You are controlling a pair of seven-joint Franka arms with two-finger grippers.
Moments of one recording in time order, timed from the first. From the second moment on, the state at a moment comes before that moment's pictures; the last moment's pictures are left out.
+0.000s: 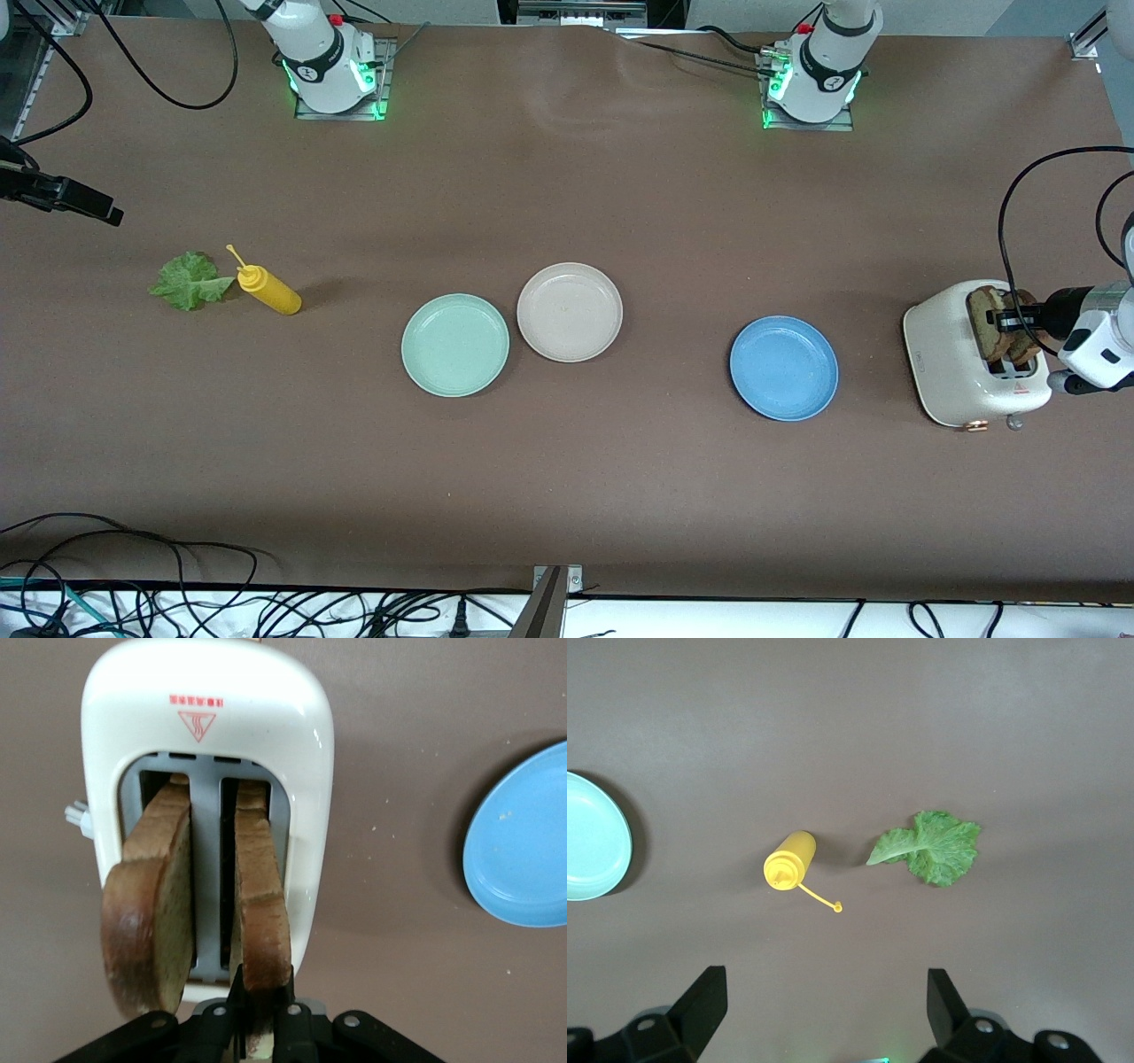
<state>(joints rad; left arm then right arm) 0.36 0.49 -0.15 -1.46 0.10 1.59 0.00 -0.09 -0.01 -0.07 -1.73 -0.01 1.61 0.04</state>
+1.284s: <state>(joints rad) 0.28 0.55 -0.29 -1.19 -0.28 1.18 -0.04 -0.09 0.00 -0.07 -1.73 -0.01 1.61 0.04</state>
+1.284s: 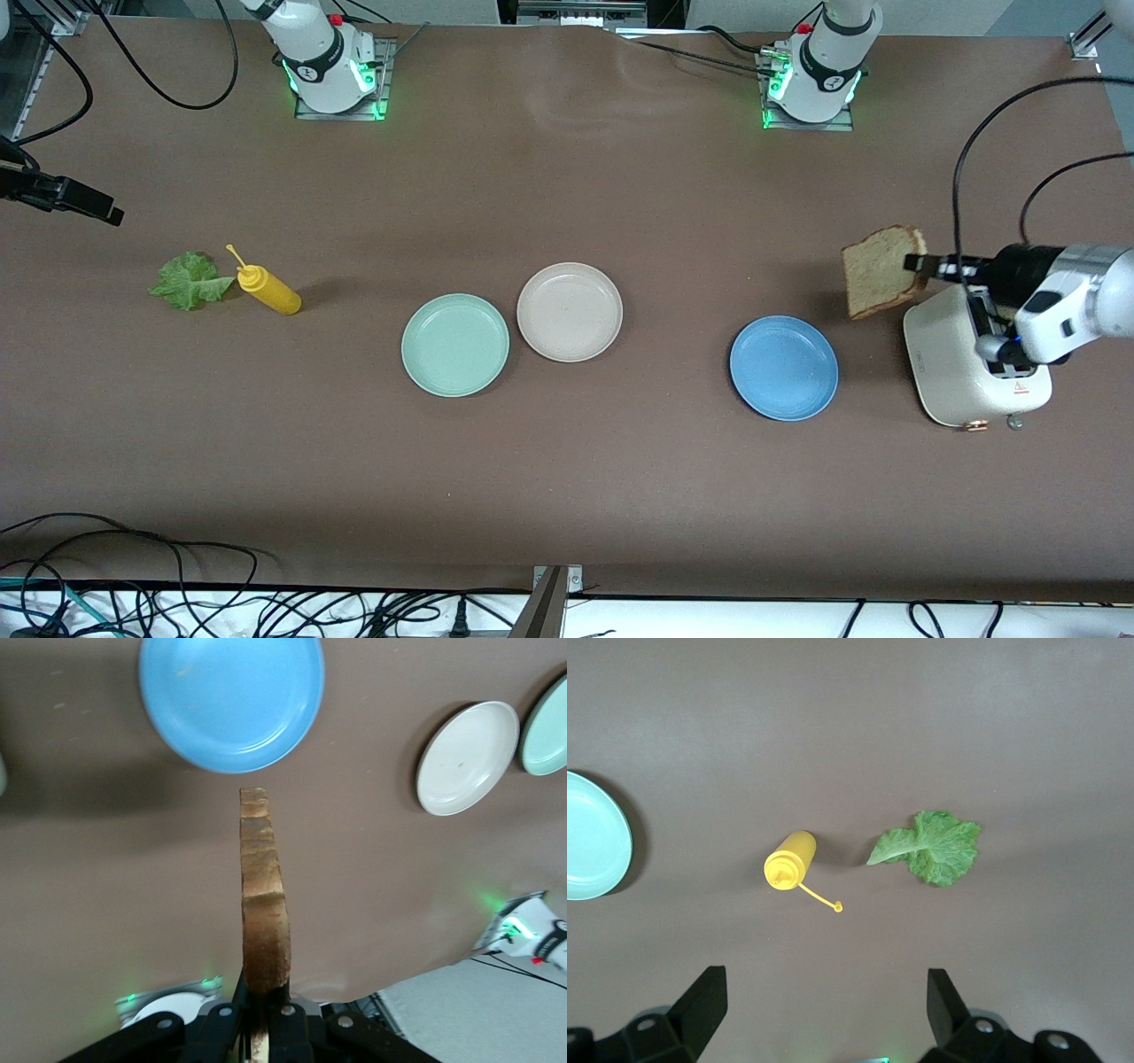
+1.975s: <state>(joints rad) 0.03 0.66 -0.29 -1.20 -0.37 1.44 -0.24 -0.09 0.00 -0.07 -1.73 -0.01 1.61 0.04</state>
